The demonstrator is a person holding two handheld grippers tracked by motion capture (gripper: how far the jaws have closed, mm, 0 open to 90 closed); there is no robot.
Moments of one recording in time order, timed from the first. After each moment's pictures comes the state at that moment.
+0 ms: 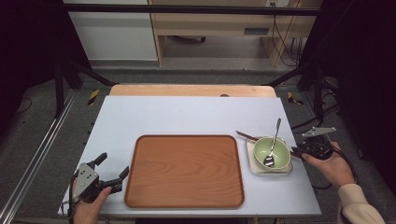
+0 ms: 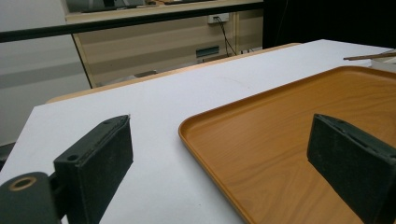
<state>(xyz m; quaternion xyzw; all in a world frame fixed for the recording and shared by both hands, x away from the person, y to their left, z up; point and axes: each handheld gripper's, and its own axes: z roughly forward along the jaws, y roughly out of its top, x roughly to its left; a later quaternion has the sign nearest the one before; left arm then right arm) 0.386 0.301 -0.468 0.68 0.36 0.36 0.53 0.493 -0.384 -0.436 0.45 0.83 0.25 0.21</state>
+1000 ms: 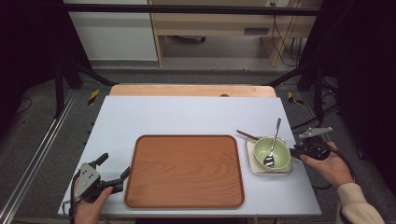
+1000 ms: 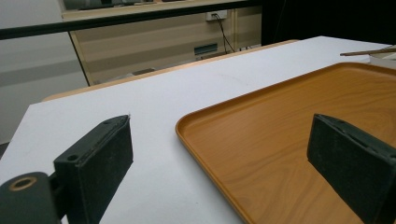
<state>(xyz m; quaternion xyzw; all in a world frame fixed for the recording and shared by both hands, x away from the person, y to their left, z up) 0.388 0.299 -0.470 0.68 0.36 0.35 0.53 0.495 -0.379 -0.438 0.45 0.84 0.24 0.19</state>
